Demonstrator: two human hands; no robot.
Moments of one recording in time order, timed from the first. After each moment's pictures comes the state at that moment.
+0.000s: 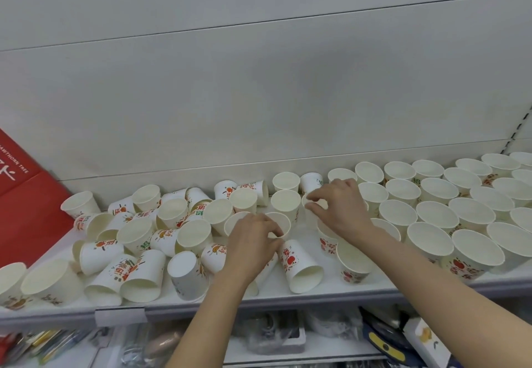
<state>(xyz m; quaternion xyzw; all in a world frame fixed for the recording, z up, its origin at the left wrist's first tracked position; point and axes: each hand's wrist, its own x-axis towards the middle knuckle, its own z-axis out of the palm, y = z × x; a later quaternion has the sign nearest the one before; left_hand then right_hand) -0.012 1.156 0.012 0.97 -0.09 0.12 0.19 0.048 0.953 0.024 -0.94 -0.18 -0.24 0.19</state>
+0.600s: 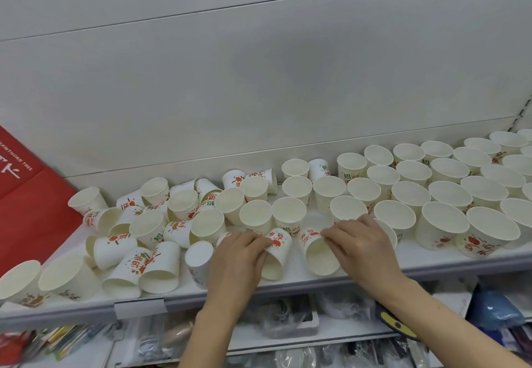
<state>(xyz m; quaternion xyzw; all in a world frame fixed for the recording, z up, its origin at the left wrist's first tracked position) -0.065 1.215 -0.015 0.95 -0.15 0.20 0.17 -0.048 0.964 -0.020 -0.89 -0.24 -0.36 0.14</state>
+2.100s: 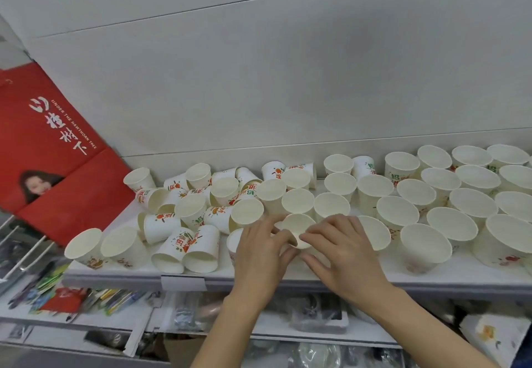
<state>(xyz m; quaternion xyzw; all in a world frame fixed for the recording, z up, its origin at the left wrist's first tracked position) -0.072 1.231 -0.008 0.95 -0.10 0.21 0.19 -0.054 1.053 -0.009 -0.85 -0.34 -0.34 0.21</state>
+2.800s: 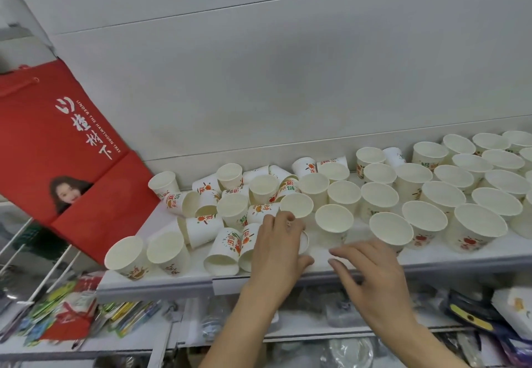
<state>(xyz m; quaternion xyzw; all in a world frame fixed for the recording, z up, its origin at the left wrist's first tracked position) -0.083 1.323 0.008 0.98 -0.14 0.11 0.13 -0.123 1.150 -0.022 -0.88 -0.17 -0.34 0.30</state>
